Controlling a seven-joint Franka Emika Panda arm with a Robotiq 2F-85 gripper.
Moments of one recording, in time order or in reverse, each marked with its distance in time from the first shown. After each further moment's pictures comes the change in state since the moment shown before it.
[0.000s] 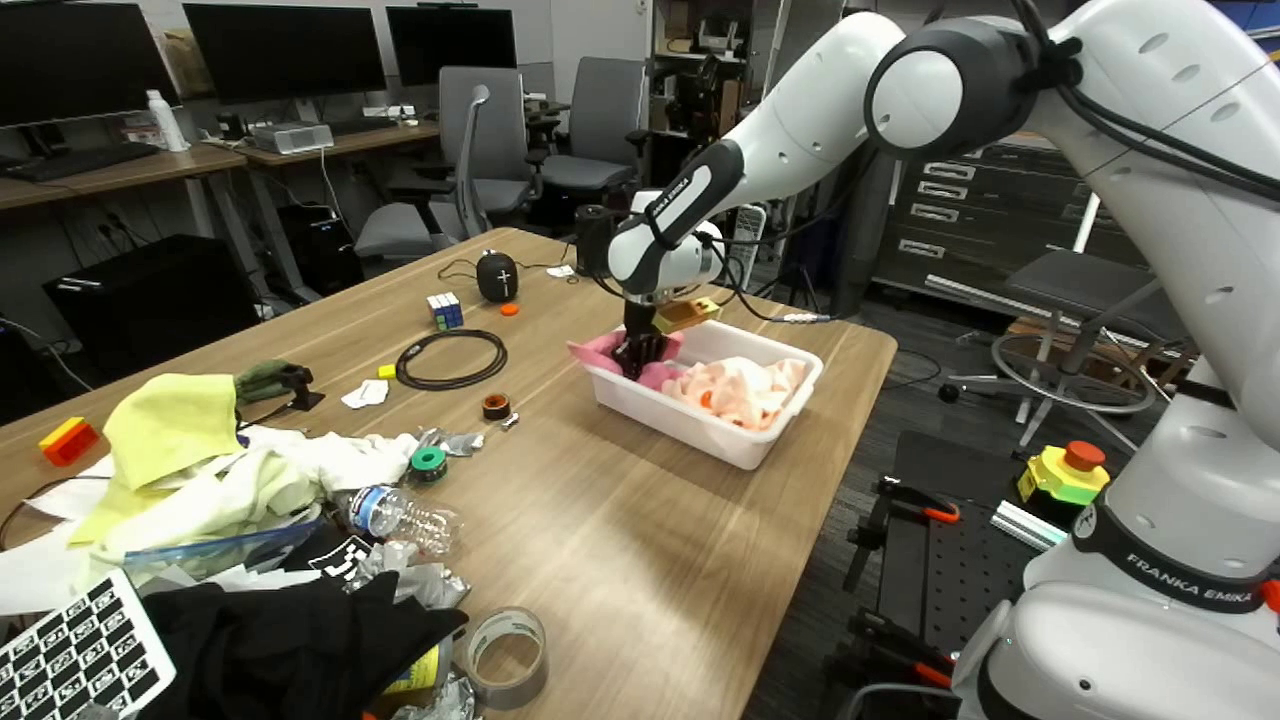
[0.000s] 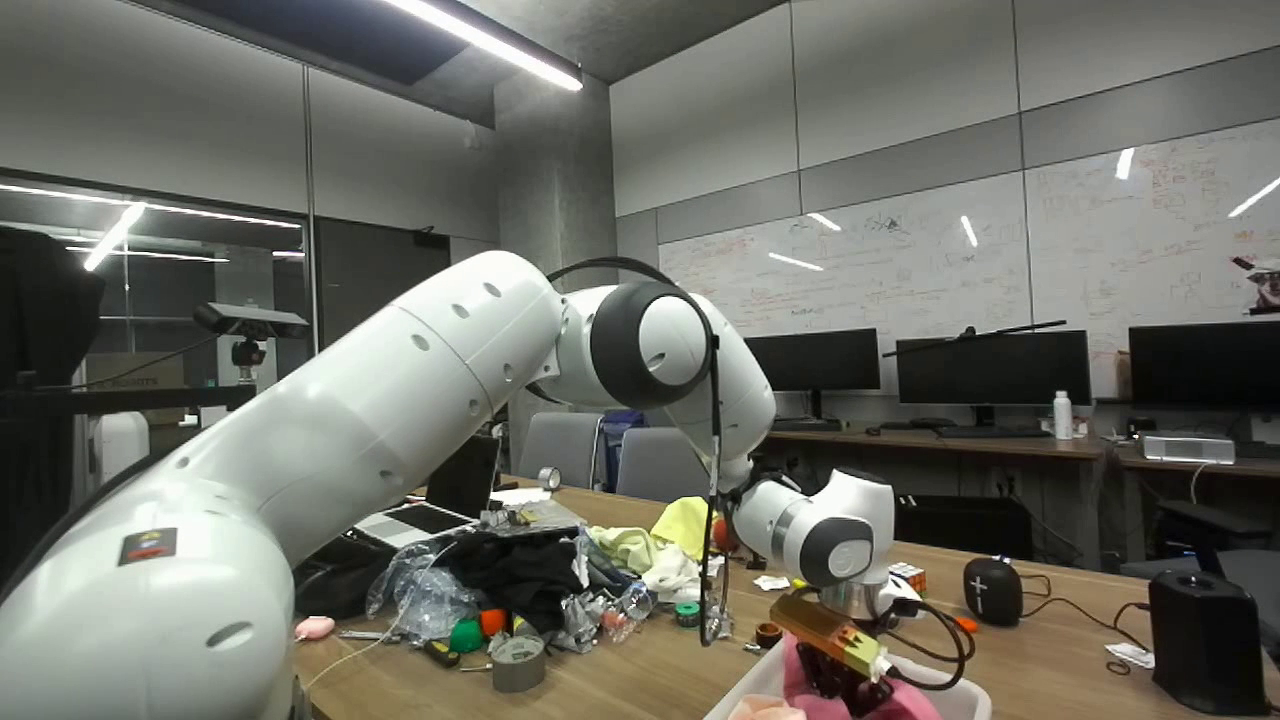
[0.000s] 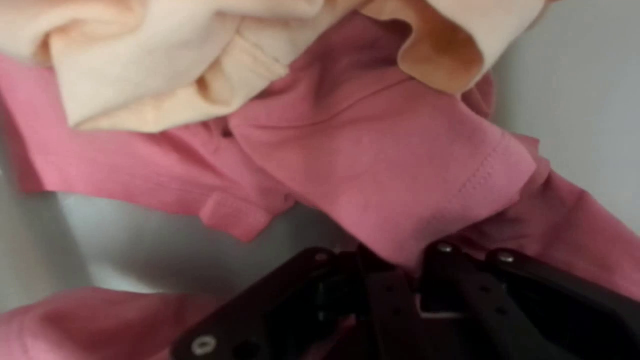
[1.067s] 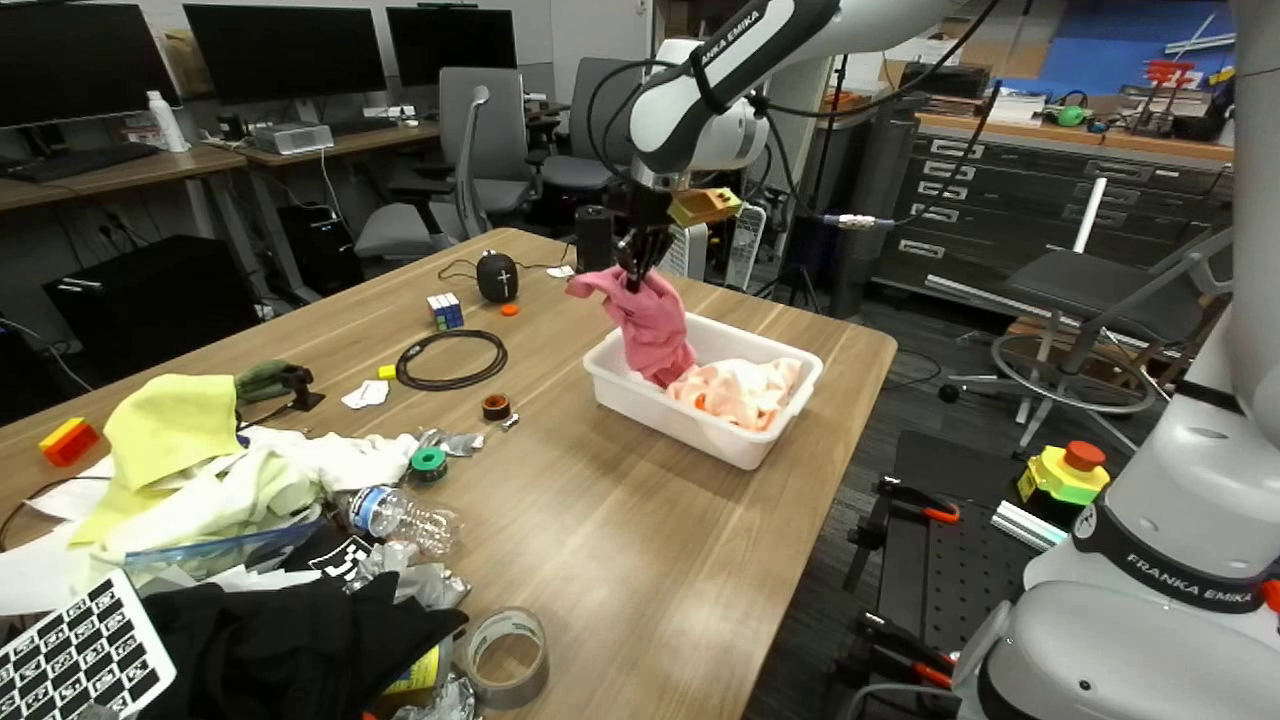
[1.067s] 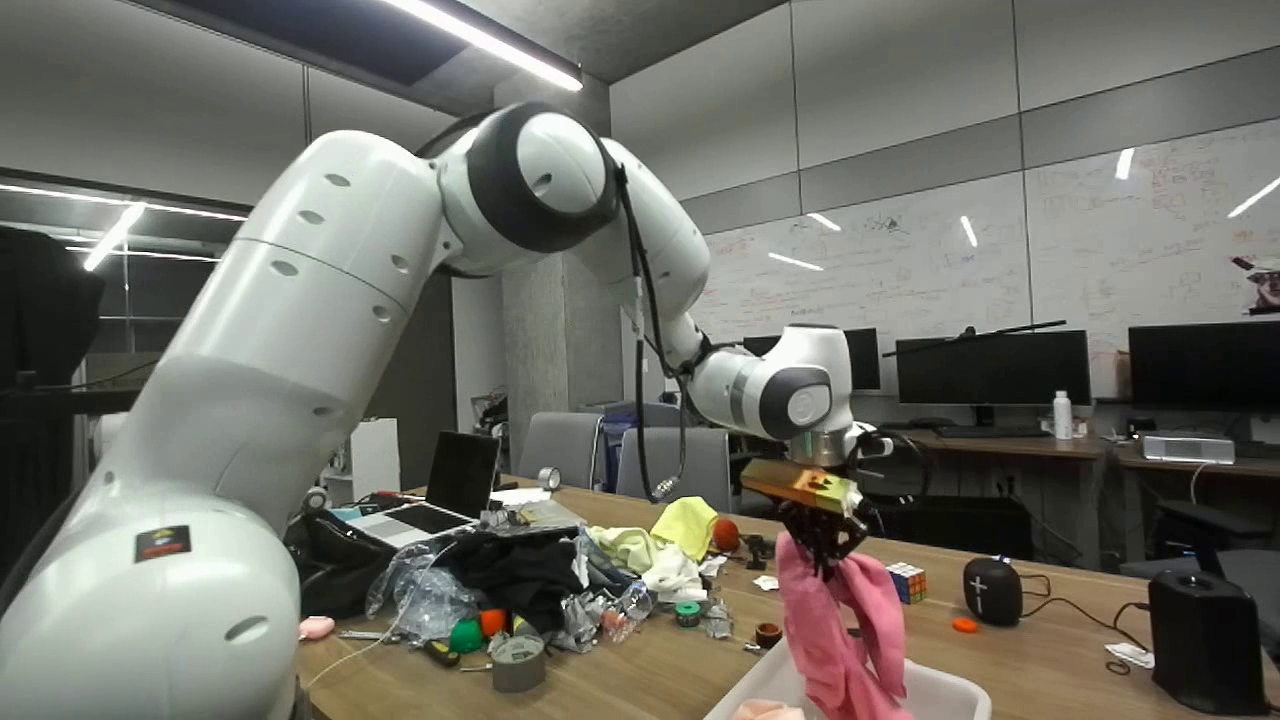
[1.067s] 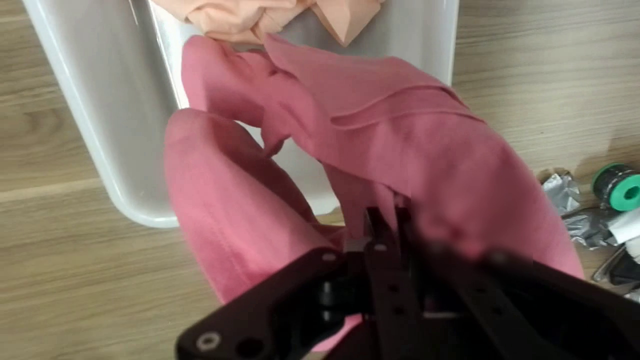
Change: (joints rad) arm 0.052 -0.481 -0.024 -0.296 -0.051 0.025 0.015
